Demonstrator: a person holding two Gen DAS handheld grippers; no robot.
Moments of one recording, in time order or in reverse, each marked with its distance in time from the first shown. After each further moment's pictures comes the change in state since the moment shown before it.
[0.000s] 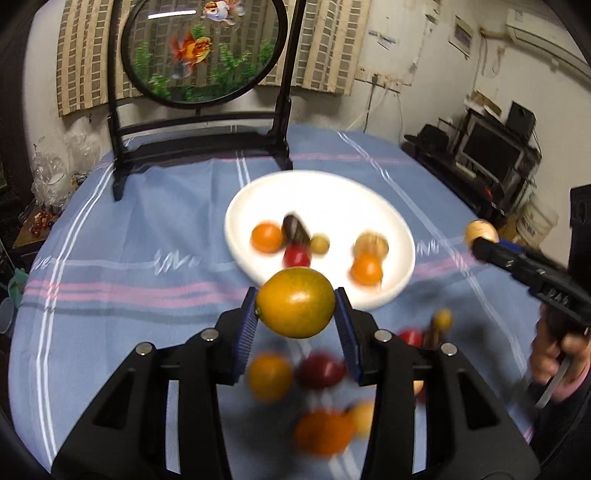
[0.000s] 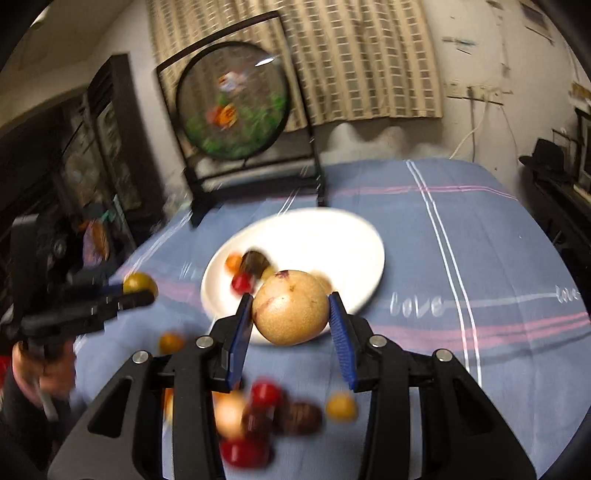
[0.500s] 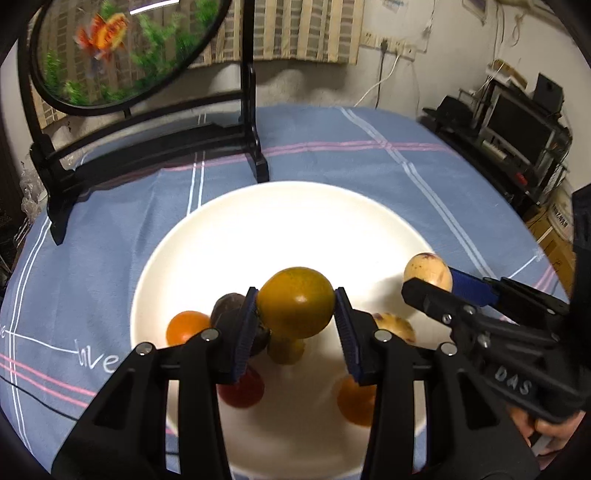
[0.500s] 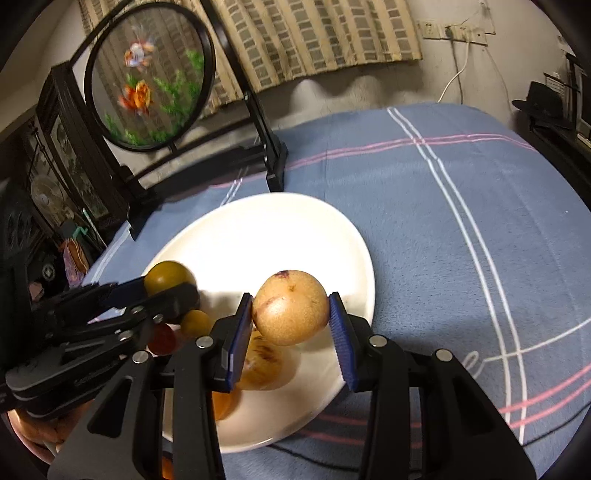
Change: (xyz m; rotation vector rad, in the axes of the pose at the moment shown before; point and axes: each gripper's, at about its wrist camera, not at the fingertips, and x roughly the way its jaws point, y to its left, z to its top) left arm 0.149 -0.044 0.070 0.059 0.114 0.092; right arm 0.126 -0.053 0.024 0.130 0.148 -0.047
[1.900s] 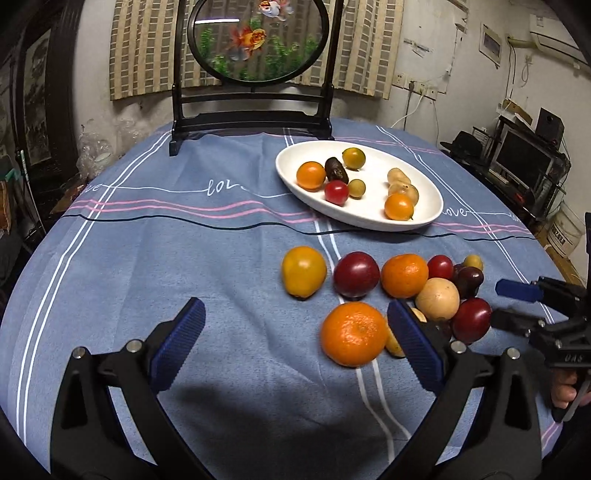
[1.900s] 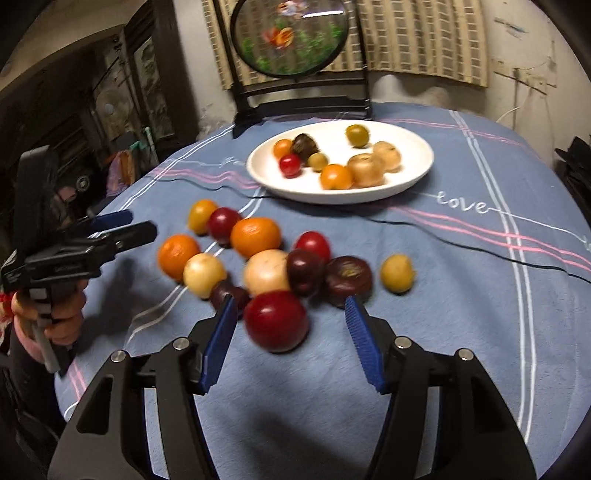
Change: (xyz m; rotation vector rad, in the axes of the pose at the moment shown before) left arm -0.160 0.053 -0.210 -0.144 -0.168 0.069; right arm -0.121 0.058 -0.161 -0.307 0.070 0.133
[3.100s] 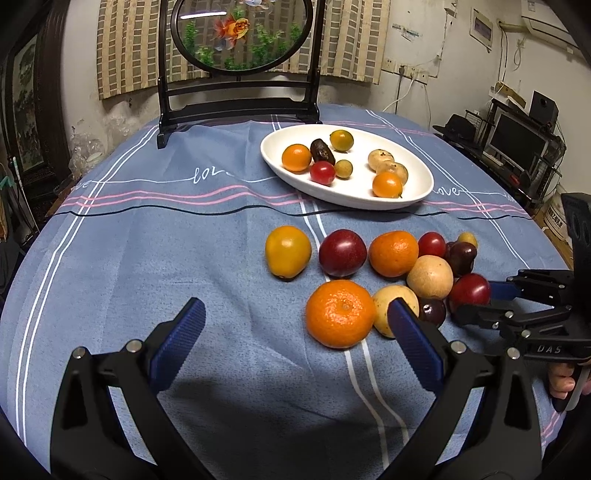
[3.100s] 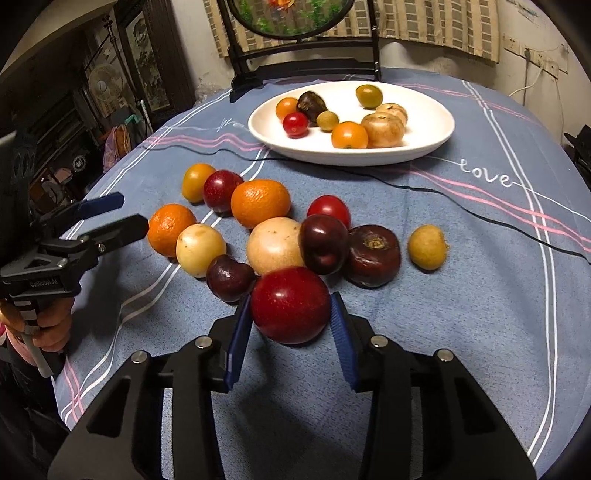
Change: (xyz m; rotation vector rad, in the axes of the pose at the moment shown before) left arm 0.004 -0.011 -0.005 0.044 0.052 -0.019; right arm 0.028 0.004 0.000 0.019 0.128 -0.018
